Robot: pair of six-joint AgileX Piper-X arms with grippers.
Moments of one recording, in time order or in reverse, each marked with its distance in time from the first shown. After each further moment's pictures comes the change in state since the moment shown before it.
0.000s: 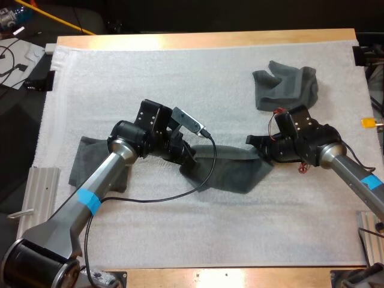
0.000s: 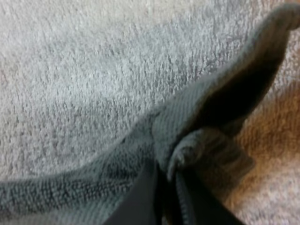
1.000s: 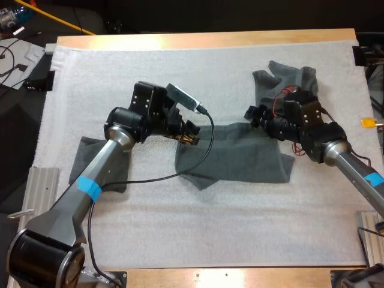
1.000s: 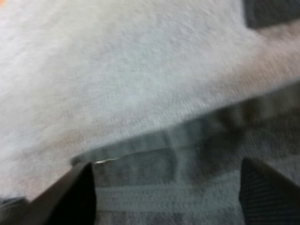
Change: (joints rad) left arm 0.065 0.102 -0.095 -0.158 -0.031 -0.014; right arm -0.057 0.044 0.000 -0.383 -0.040 0.157
